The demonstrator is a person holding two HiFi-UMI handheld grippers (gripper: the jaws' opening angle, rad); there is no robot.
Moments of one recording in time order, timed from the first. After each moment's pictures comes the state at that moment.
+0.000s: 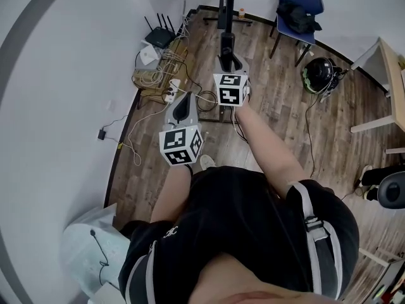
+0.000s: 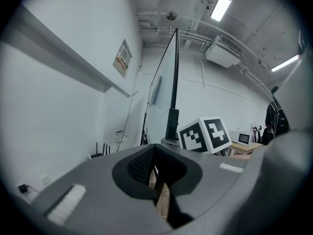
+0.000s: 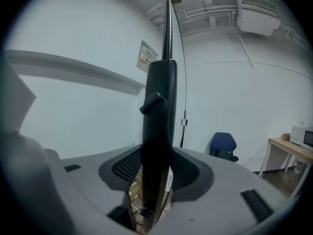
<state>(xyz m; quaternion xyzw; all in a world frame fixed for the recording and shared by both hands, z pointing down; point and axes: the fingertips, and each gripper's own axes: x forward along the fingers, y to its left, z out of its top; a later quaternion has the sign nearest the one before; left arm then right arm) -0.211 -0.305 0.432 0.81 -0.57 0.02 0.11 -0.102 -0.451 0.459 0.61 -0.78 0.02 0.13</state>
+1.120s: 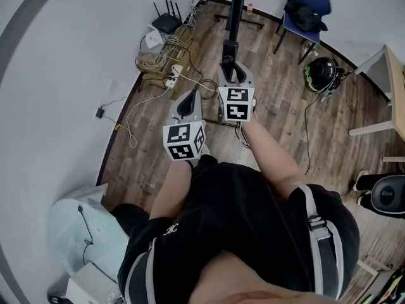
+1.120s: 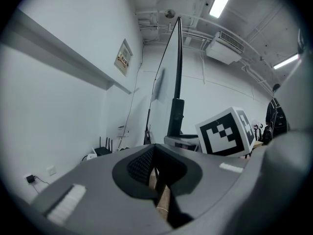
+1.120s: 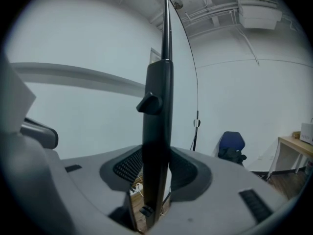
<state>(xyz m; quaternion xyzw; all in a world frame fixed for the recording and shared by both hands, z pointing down) -0.189 -0.232 0.452 0.80 -0.59 0.04 0.12 -0.102 -0.333 0.463 0.55 -0.83 0.03 0.11</state>
